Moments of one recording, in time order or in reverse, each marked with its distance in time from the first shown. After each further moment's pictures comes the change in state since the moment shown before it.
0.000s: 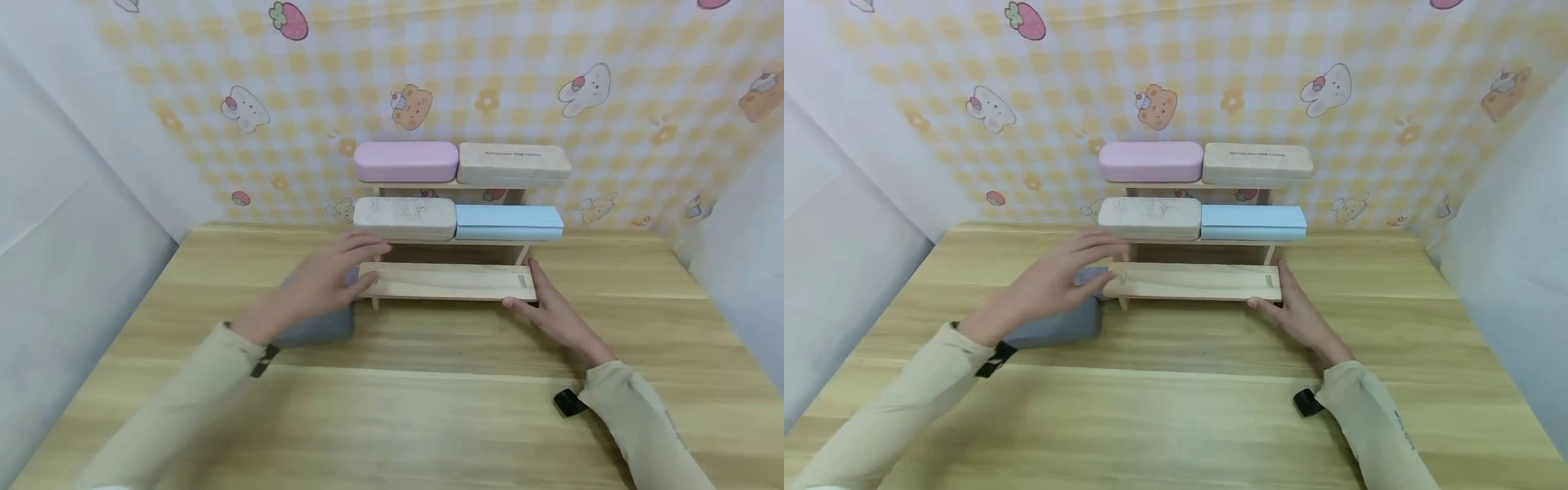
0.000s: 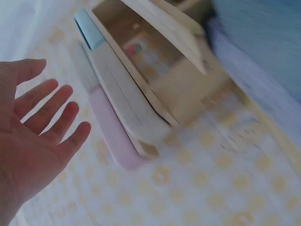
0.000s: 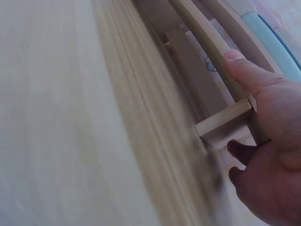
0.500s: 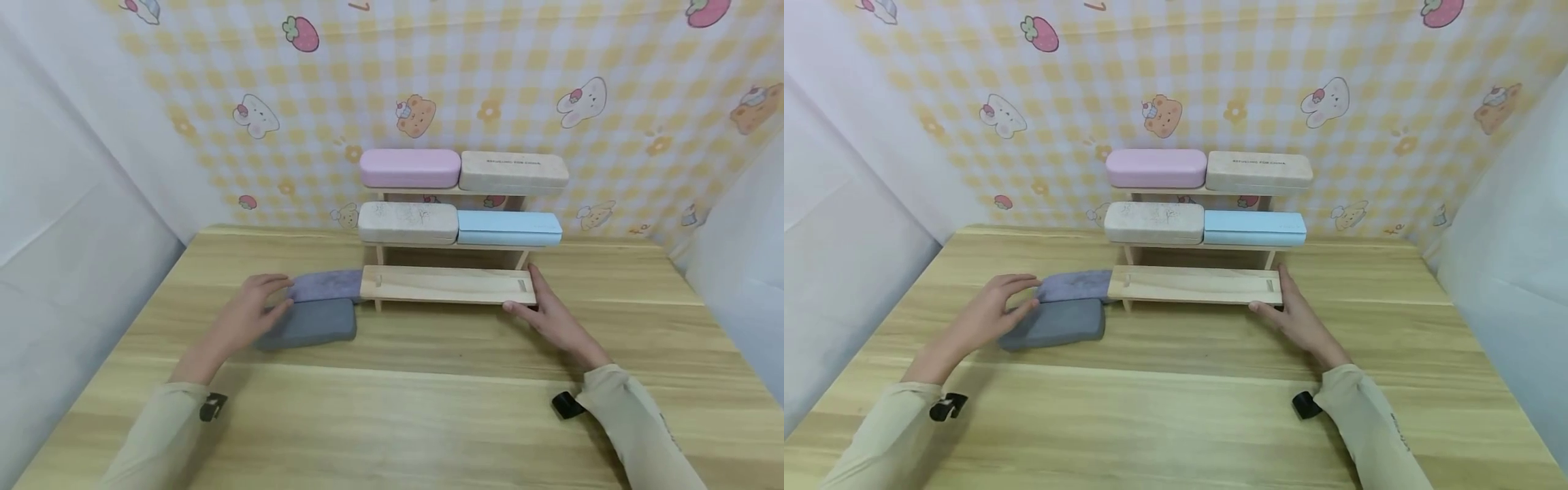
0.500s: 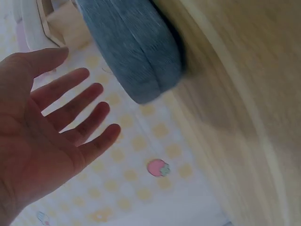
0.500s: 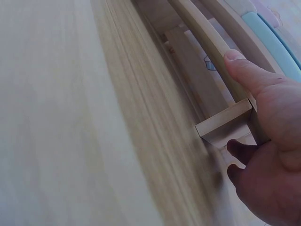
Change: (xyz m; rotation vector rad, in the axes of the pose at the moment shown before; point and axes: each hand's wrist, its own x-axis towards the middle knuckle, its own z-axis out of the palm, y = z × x) left_hand -0.124 -0.047 -0.013 0.069 -0.033 -0.444; right_hand -0.006 -0.007 0.000 -0.003 -0.013 0.045
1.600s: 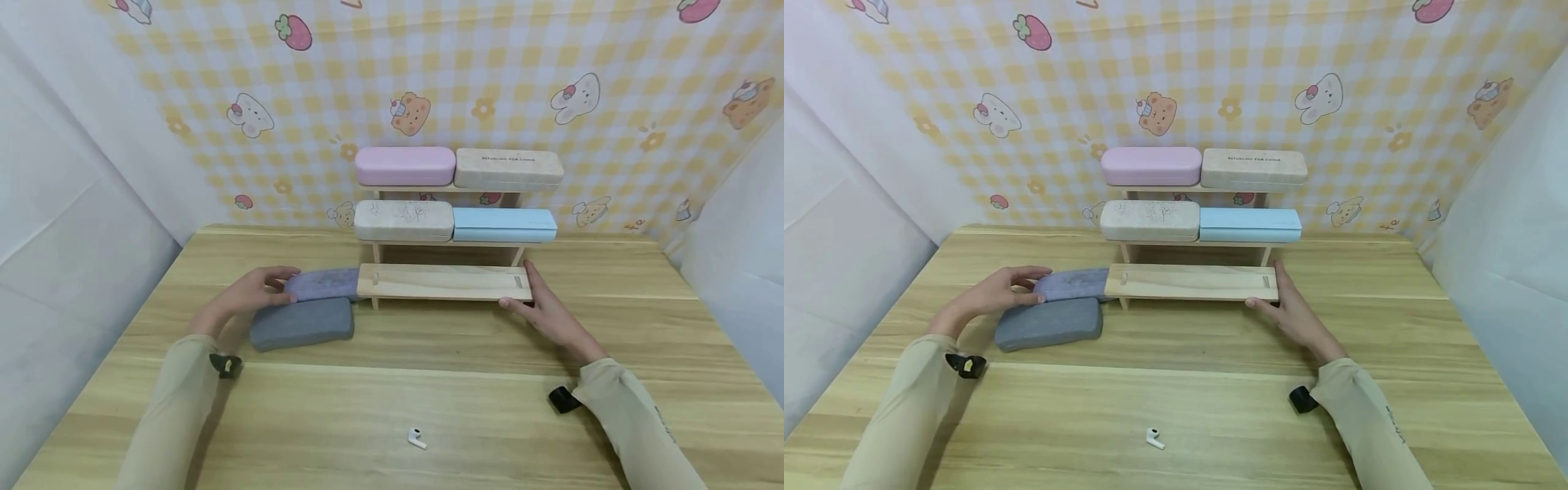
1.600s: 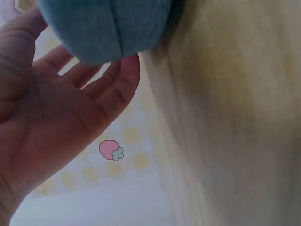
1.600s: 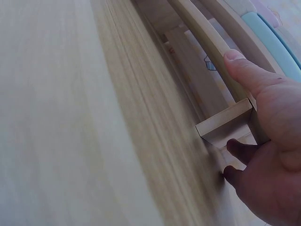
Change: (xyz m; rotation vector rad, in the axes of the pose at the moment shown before) left_hand 0.029 -0.055 0.006 -0.398 -0.382 -0.273; right_hand 0.002 0.003 0.000 0.025 0.004 -0.012
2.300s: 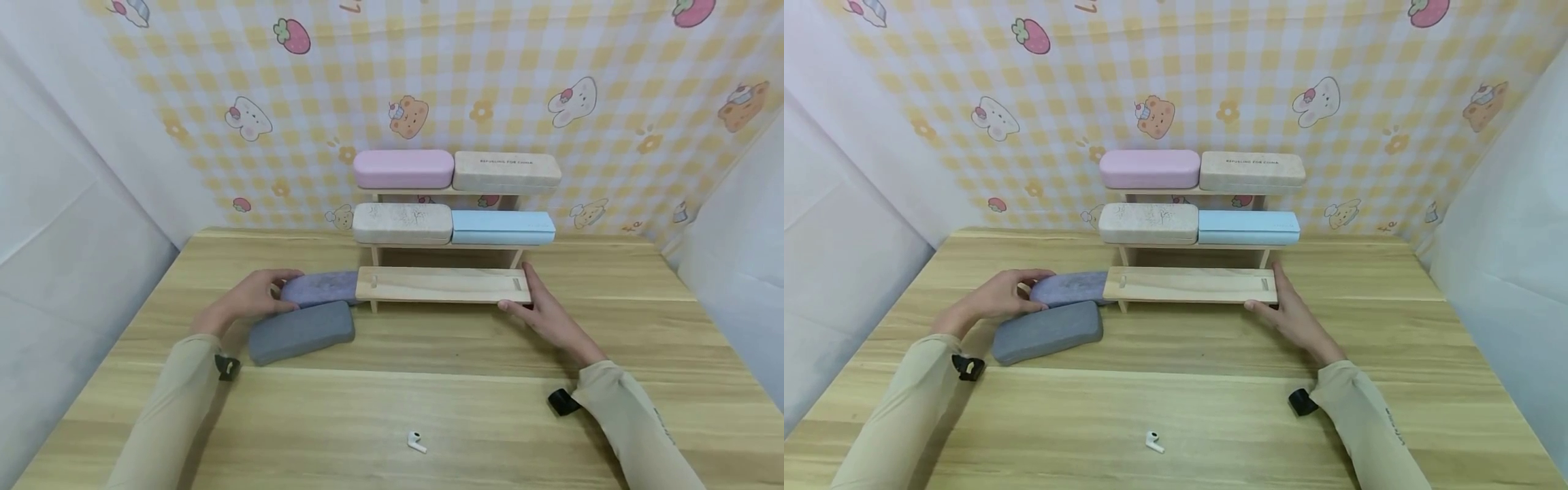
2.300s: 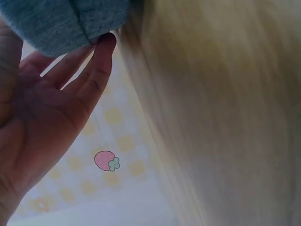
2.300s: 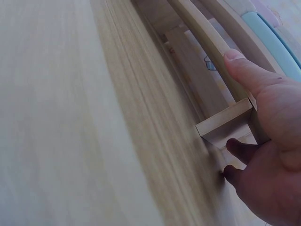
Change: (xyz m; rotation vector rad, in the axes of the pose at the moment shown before) left_hand 0.008 0.000 0.004 0.119 0.024 0.056; right_hand -0.001 -0.001 0.001 0.011 -0.002 -0.010
